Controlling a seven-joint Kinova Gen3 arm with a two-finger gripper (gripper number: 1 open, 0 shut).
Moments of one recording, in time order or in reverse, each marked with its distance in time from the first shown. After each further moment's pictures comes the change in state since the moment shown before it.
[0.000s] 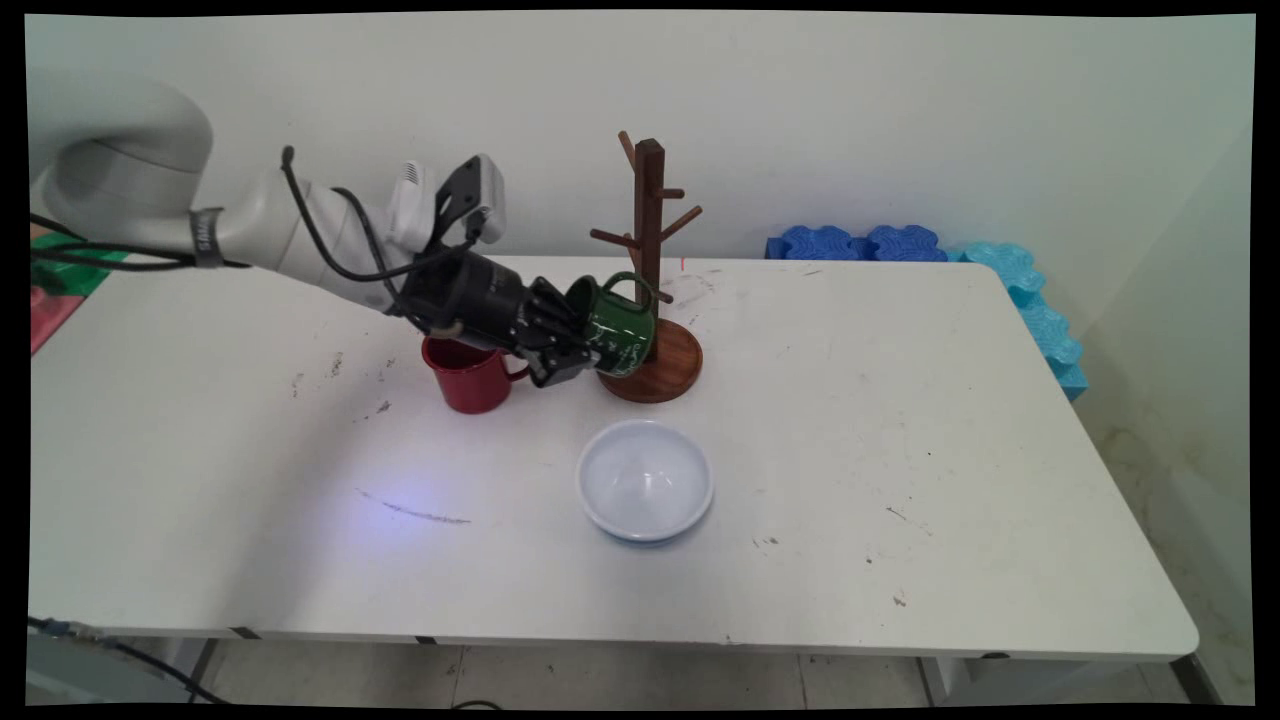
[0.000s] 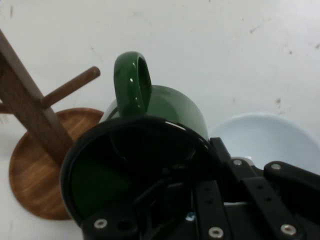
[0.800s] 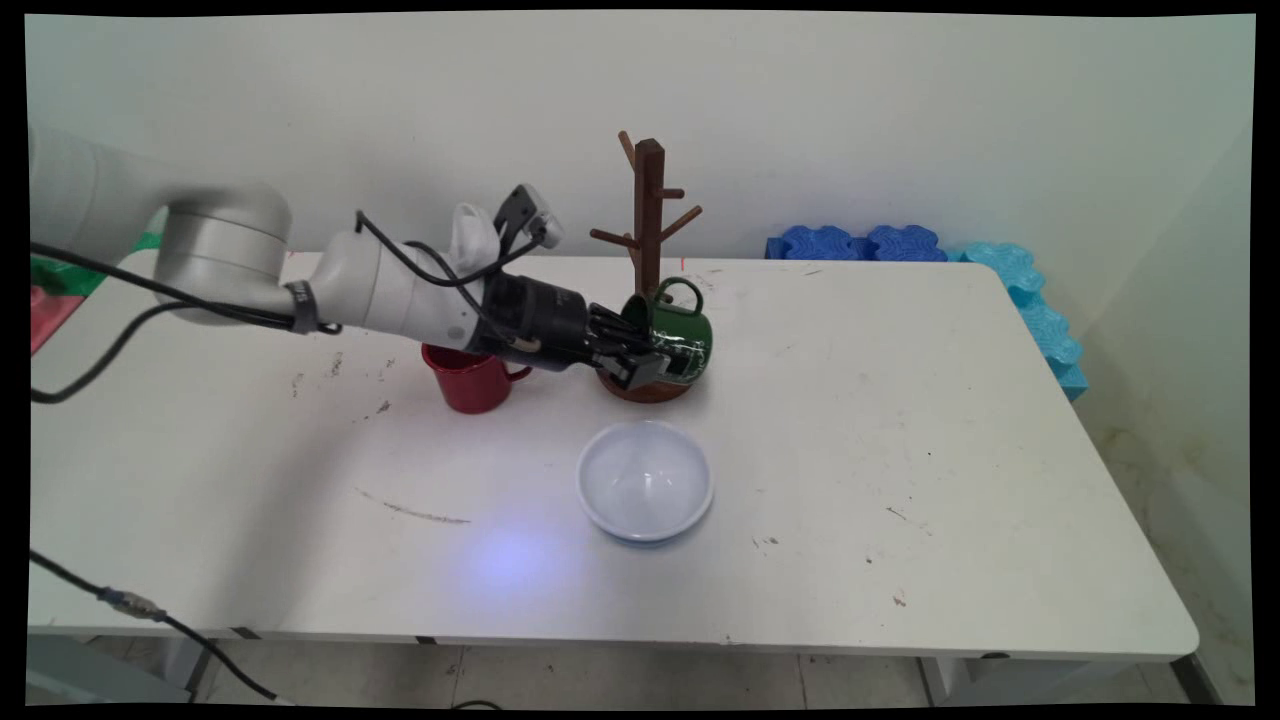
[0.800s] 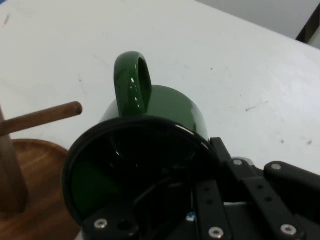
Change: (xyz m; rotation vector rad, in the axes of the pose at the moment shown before) arm -0.007 0.016 0.059 0.005 0.158 -0.281
